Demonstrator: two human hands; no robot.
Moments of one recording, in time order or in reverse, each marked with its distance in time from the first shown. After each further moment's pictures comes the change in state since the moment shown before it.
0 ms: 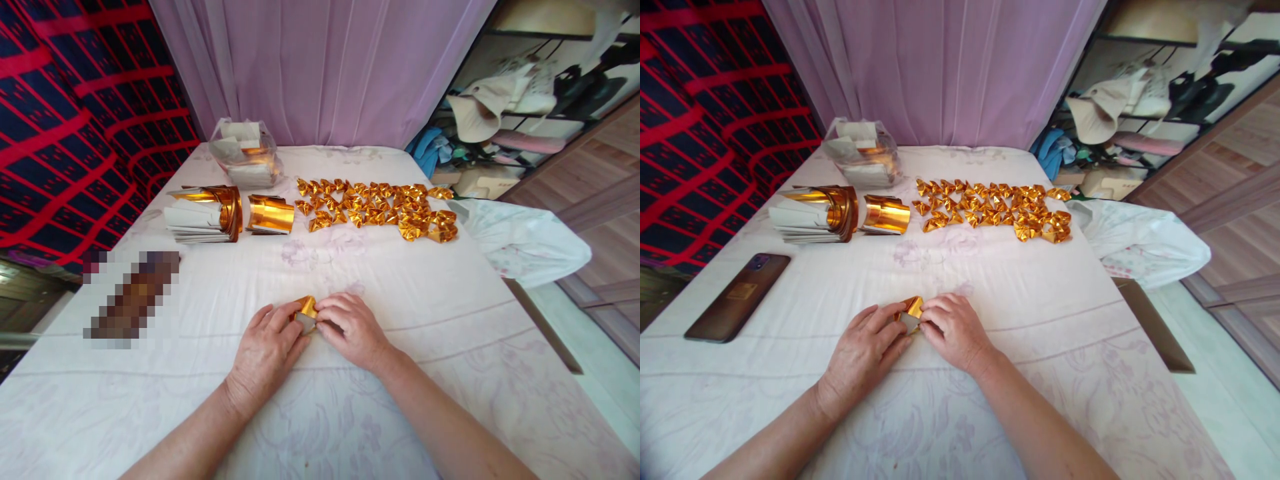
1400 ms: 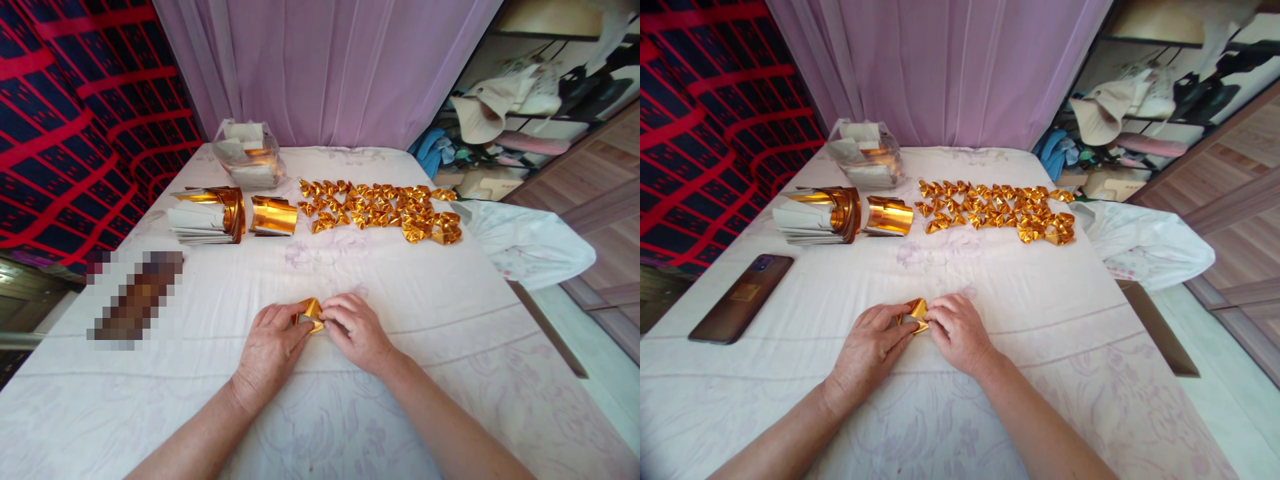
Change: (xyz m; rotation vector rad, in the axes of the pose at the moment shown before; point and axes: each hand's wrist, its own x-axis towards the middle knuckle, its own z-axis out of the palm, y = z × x) left_hand 0.001 -0.005 0.006 -0.088 0.052 -0.035; right_hand -0.001 0.002 0.001 0.048 0.073 0.010
